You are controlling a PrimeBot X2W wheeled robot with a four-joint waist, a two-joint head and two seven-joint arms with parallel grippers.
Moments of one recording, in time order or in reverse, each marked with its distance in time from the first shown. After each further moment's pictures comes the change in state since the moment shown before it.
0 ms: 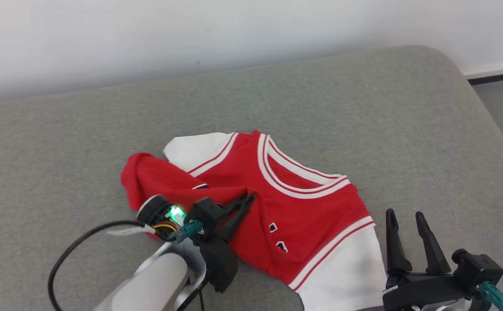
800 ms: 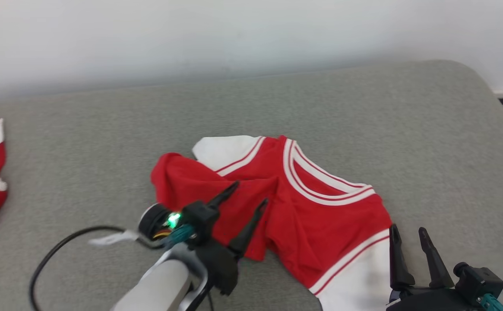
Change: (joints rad) left arm 0.010 -0.053 0.037 0.047 -0.067 0.006 -0.069; right arm 0.046 0.000 -0.011 0.019 -0.009 0.000 0.000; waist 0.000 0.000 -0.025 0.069
